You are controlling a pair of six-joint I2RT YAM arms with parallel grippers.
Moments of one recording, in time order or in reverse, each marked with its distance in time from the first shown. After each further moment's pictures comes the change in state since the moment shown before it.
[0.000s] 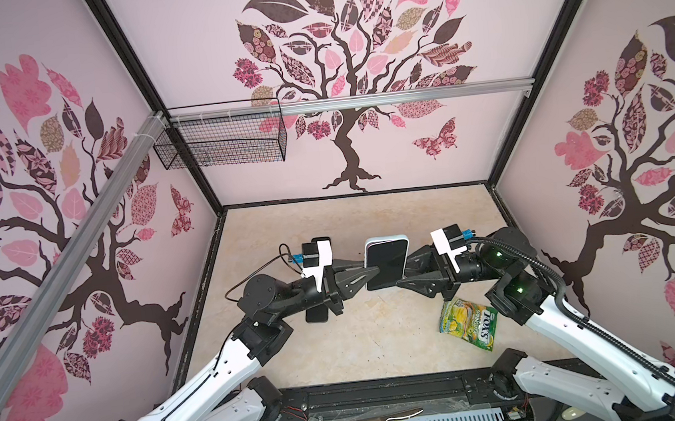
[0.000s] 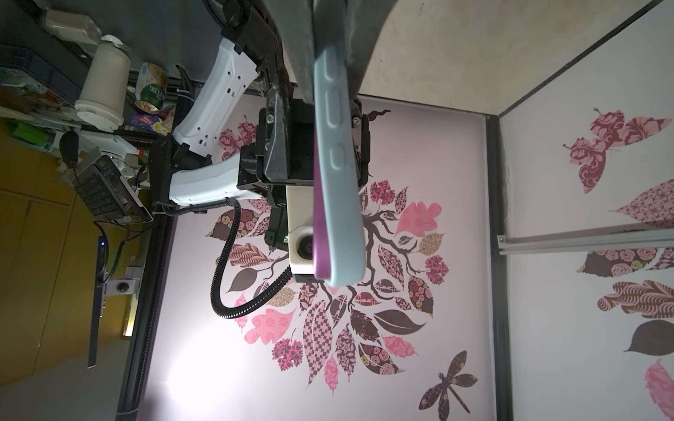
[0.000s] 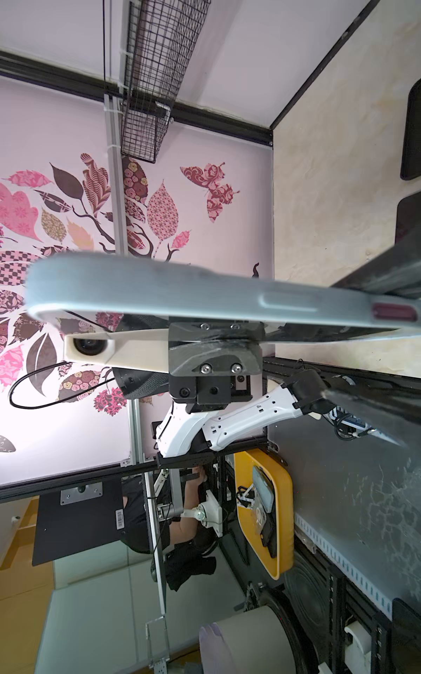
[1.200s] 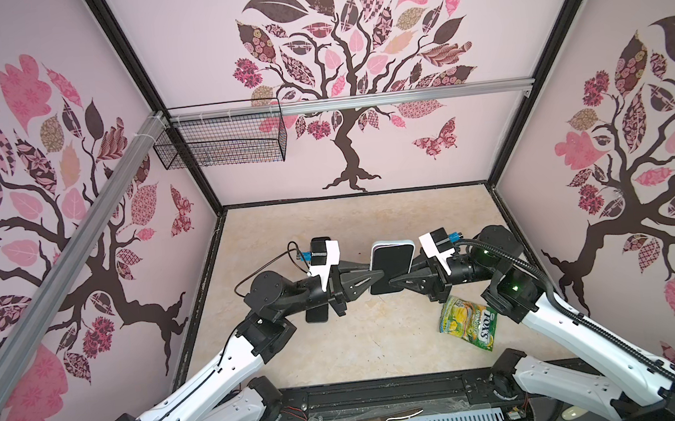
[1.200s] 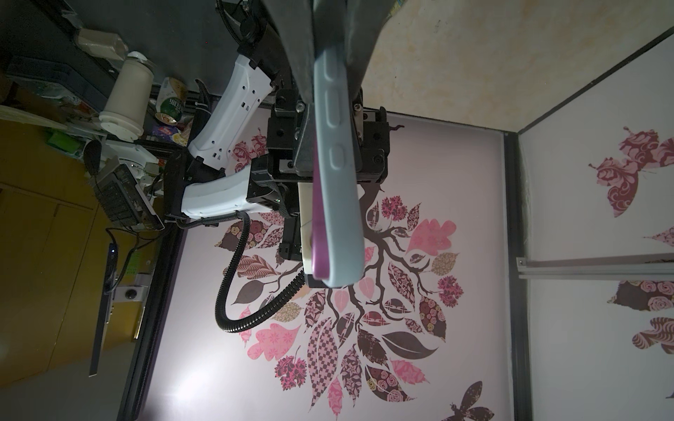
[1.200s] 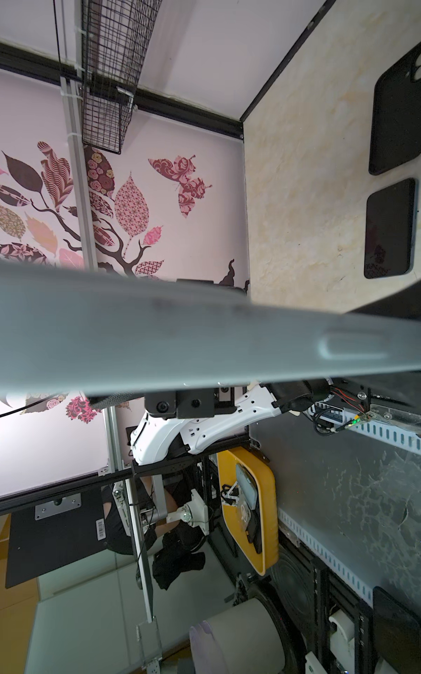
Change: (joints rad) left arm -0.006 0.025 0.000 -0.042 0.033 0.001; right arm 0.014 0.021 0.008 -0.117 0.010 -0.073
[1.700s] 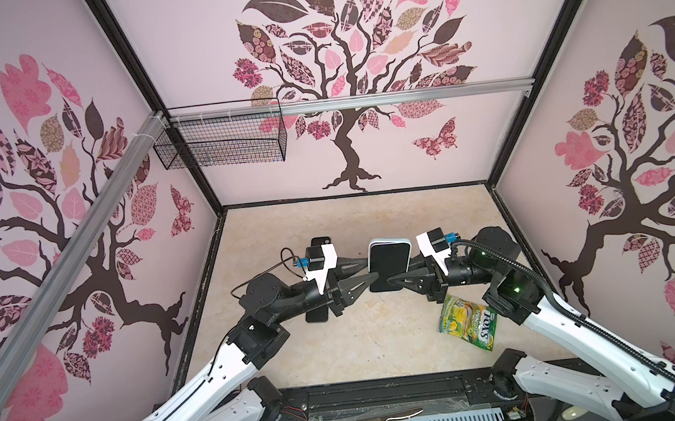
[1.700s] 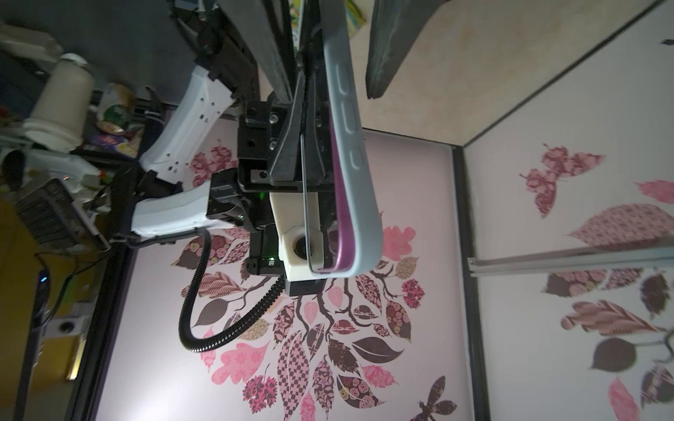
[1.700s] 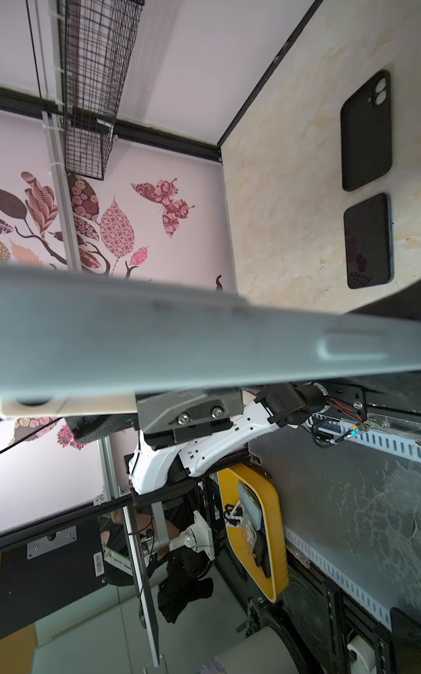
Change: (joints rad) left arm 0.000 -0.080 0.004 -0.174 -0.127 0.185; right arm 0.008 -0.013 -0.001 -0.076 0.105 -0.019
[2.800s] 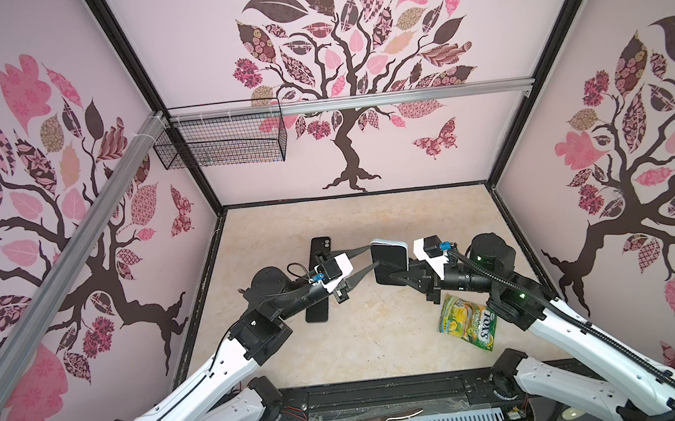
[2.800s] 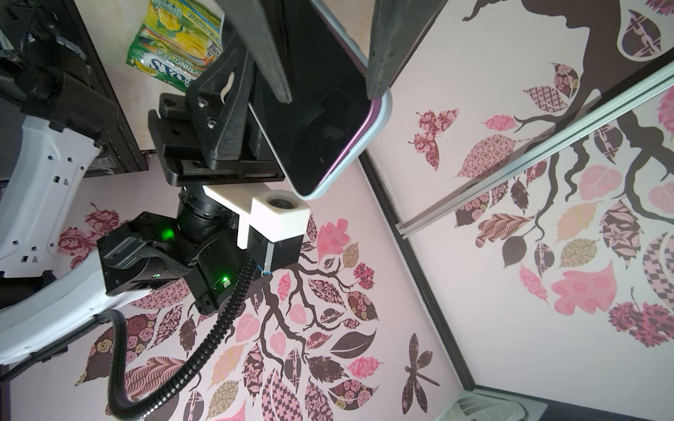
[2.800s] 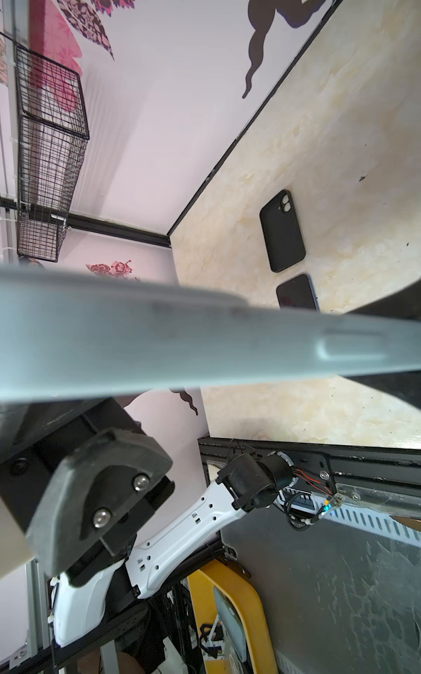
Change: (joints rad) left arm -0.022 0.057 0.055 -0.012 -0.119 0.443; right arm 0.000 -0.050 -0.042 -0.194 0.233 -0.191
